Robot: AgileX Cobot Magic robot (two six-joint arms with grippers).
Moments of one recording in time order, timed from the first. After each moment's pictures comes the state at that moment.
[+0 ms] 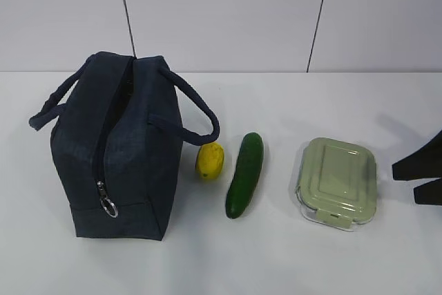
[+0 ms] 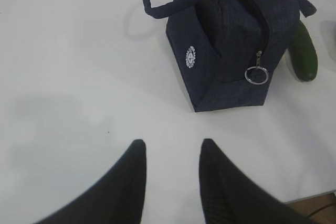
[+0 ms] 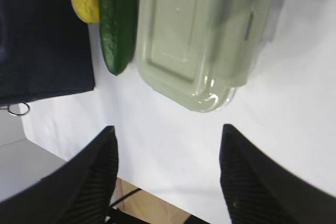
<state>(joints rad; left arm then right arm) -0.16 0.01 -0.51 -0.11 1.11 -0.01 -0.41 1.57 -0.74 1.01 1.09 -0.79</state>
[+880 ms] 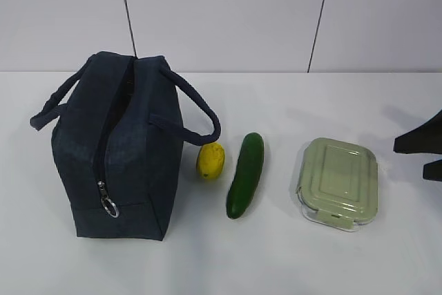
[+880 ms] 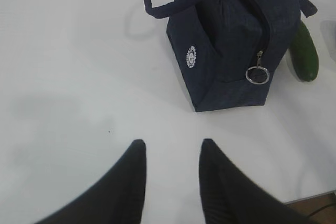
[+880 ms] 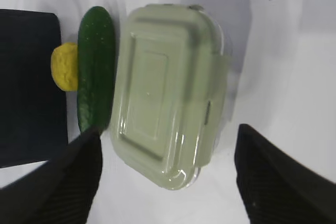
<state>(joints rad) -0.16 0.01 -0.51 -0.11 1.11 -0.01 -0.41 1.57 -0.74 1.12 0.89 -0.89</state>
